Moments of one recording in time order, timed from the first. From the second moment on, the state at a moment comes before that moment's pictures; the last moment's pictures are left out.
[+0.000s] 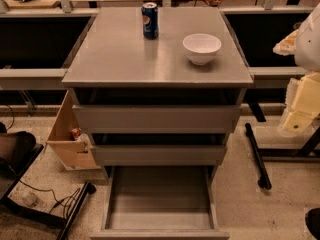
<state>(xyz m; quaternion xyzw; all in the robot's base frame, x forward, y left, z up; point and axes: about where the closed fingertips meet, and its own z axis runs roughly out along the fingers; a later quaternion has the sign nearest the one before) 0.438 -0.217 0.976 -0.60 0.78 -0.03 0.16</state>
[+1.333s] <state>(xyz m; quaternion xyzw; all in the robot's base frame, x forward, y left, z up) 0.429 -0.166 0.866 -0.56 0.80 -0.01 0.20</state>
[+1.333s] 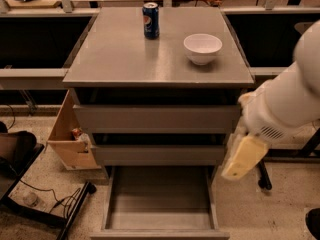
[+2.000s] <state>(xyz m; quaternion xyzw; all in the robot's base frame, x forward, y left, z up) 0.418 -0.146 0.685 -0.54 0.83 0.01 0.14</state>
